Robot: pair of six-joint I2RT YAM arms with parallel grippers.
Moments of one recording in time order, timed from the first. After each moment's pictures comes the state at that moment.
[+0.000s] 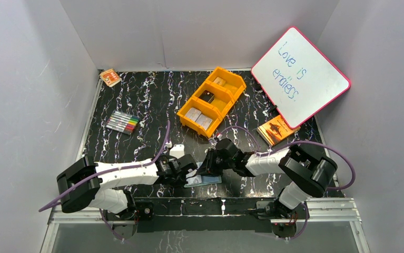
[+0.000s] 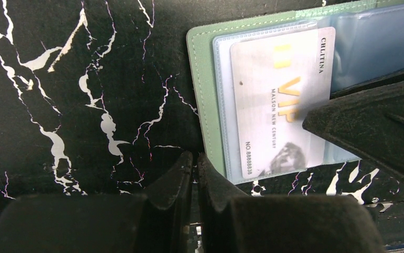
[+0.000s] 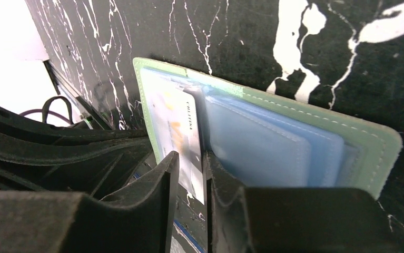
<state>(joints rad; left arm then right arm) -1.14 1.33 0.65 -0.58 -0.33 -1.08 0.95 1.56 0.50 0.32 -0.28 1.14</state>
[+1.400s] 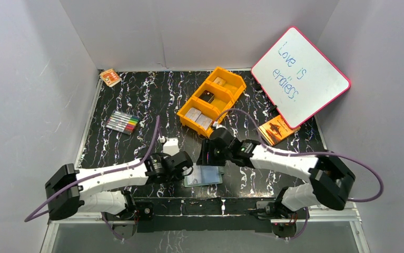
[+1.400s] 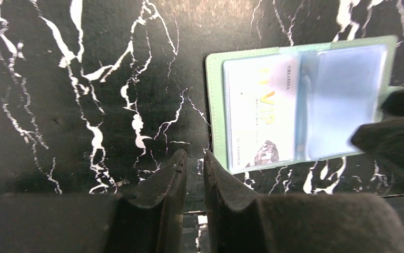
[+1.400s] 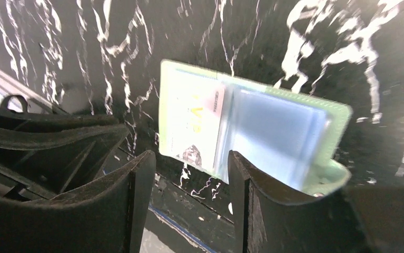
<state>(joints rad) -1.14 1.21 0.69 -0.69 -0.43 -1.09 1.00 1.40 0.77 -0.22 -0.10 0.91</state>
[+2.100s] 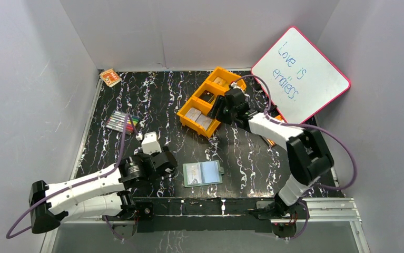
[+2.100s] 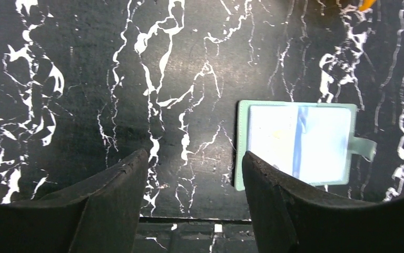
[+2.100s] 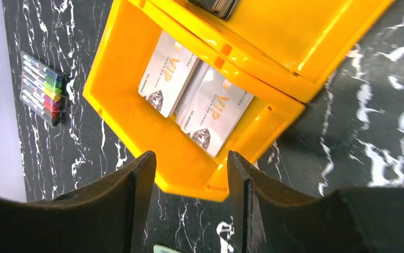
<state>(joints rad) -1.14 0.88 0.72 -0.93 -0.66 -1.19 0.58 1.60 1.08 -0.12 -0.01 0.76</state>
